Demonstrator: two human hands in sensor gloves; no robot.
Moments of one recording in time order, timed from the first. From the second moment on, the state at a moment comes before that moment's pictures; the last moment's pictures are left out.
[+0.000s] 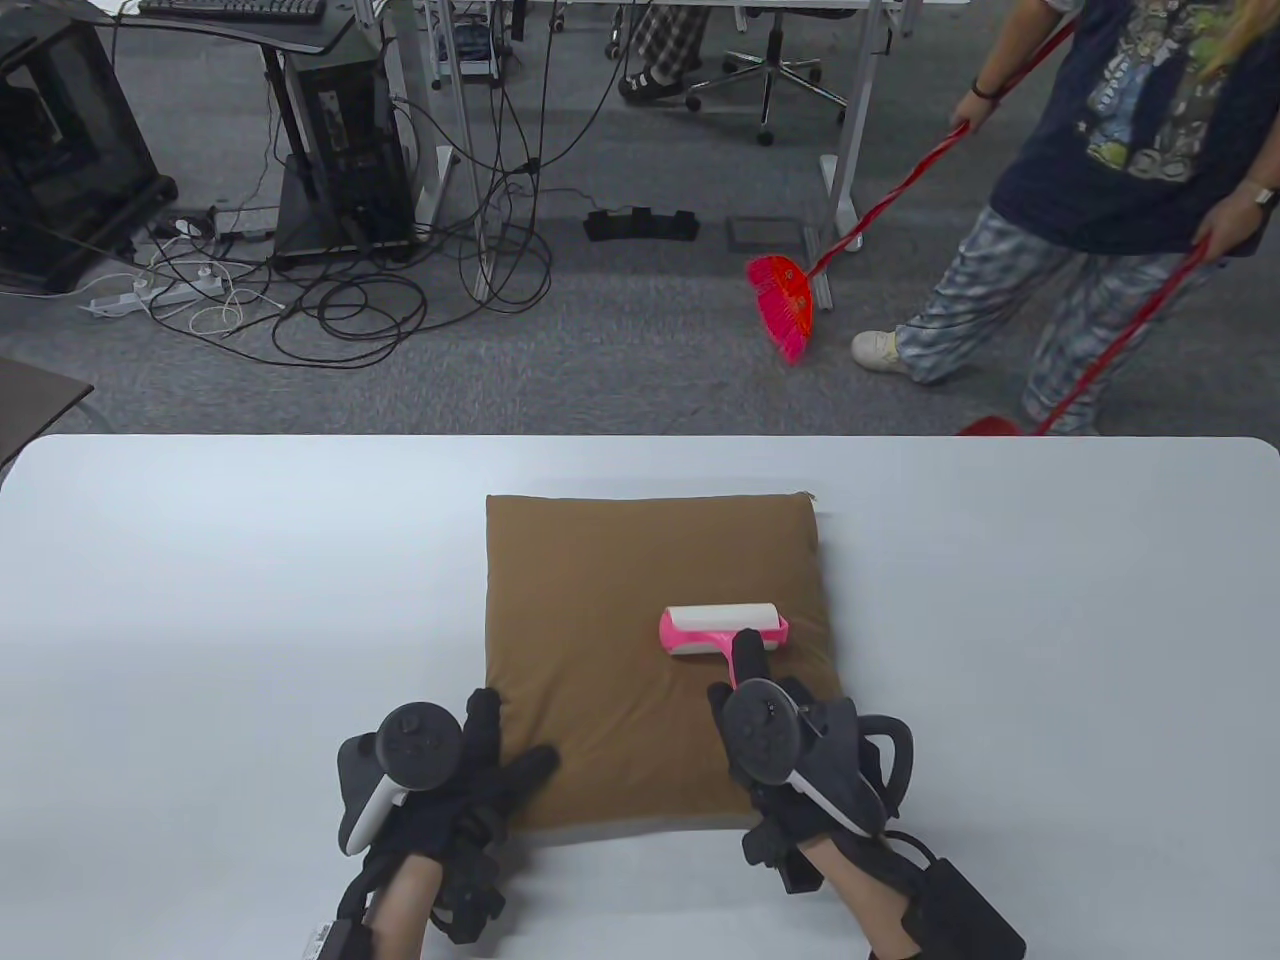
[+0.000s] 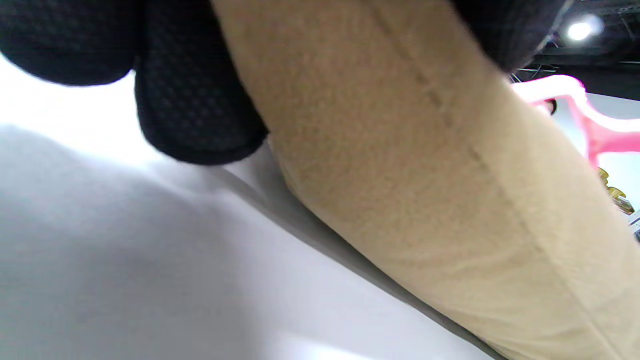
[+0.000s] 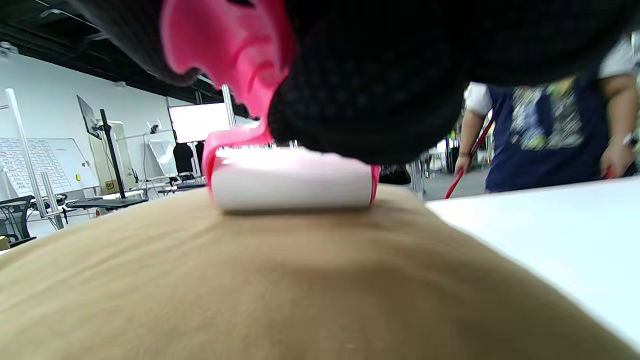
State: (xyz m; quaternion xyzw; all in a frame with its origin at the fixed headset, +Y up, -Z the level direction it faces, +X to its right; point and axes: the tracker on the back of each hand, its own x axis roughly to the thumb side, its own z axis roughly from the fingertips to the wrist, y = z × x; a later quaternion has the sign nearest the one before) left_hand -0.207 -0.760 -0.318 -0.09 -0.03 0.34 0.94; right_hand 0.101 -0.641 -0.320 0.05 -0.06 0.99 0.09
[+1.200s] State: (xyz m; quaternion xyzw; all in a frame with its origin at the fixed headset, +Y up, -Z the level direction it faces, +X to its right) left_hand -0.208 -0.760 -0.324 -0.12 -0.03 0.34 0.93; right_hand 0.092 -0.645 -0.363 0.08 0.00 0.99 0.14
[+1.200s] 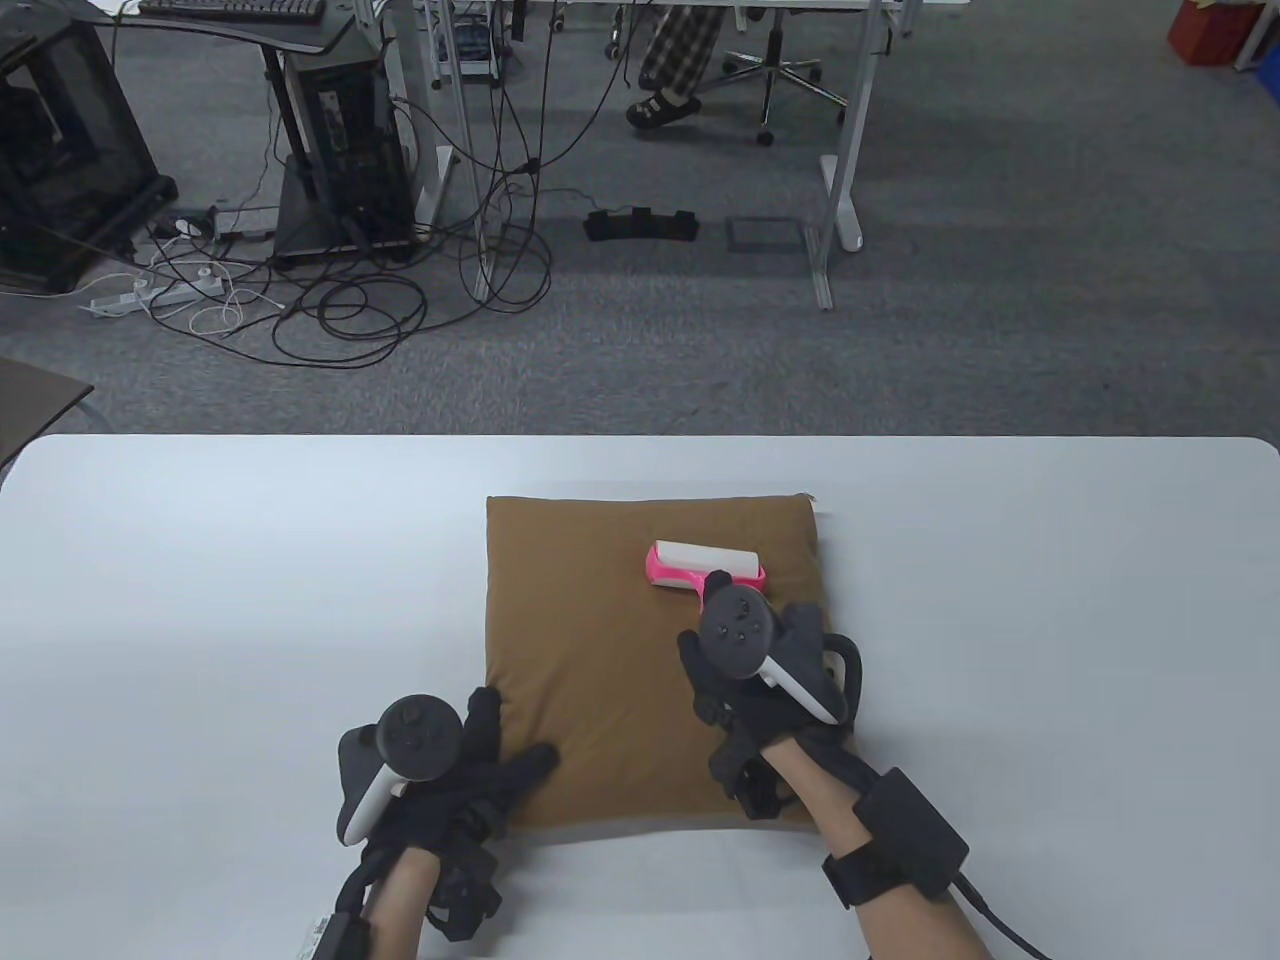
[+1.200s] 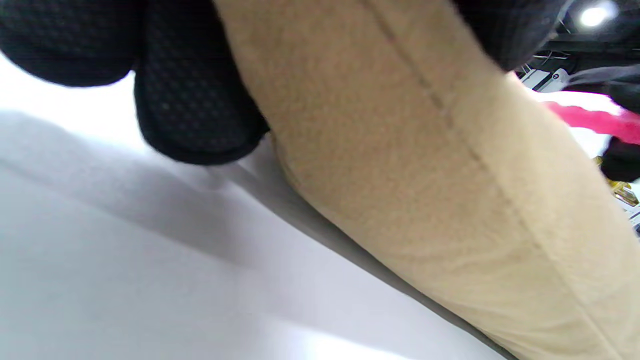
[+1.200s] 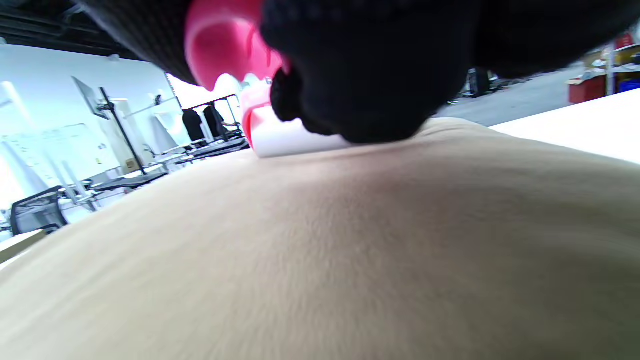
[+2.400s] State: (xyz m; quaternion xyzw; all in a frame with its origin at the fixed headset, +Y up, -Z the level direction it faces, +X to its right) left_hand -0.159 -0.696 -0.275 -0.05 -0.17 0.60 0.78; right_hand 0.054 -0.635 -0.268 0.25 -0.16 0.91 0.28
